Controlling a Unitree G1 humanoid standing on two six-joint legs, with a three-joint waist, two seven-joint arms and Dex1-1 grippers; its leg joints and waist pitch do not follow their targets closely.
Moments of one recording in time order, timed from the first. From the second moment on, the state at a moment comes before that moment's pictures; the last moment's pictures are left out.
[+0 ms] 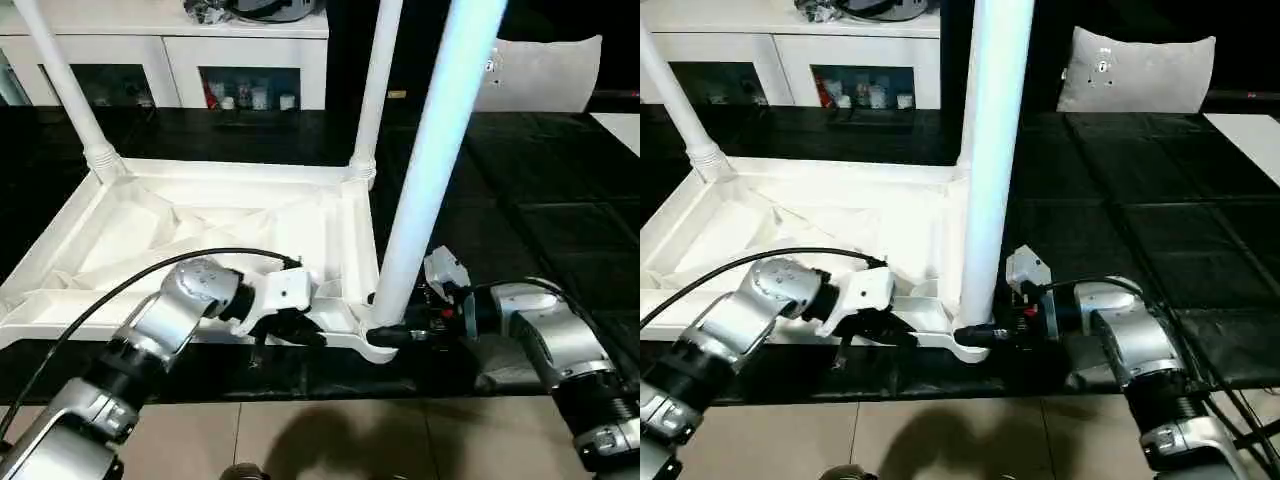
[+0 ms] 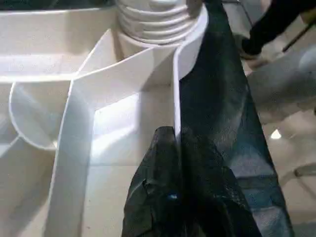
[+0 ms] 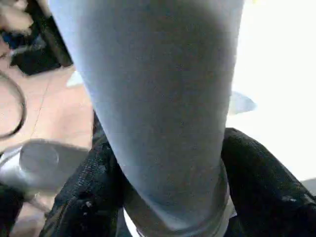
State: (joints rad) left arm -0.51 0.46 -0.40 0.31 -0.01 0.22 -1.27; right arm -0.41 -0.40 0.17 0.39 0.25 0.20 1.29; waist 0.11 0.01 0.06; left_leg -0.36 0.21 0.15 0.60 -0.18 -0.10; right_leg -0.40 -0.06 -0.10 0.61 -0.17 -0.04
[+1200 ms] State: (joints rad) left arm -0.53 0.42 -0.37 0.36 0.05 0.21 -1.09; right arm -0.43 -0.39 0.08 0.41 0.20 0.15 1.07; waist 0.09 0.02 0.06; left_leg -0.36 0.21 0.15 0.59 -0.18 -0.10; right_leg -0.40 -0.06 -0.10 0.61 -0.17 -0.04
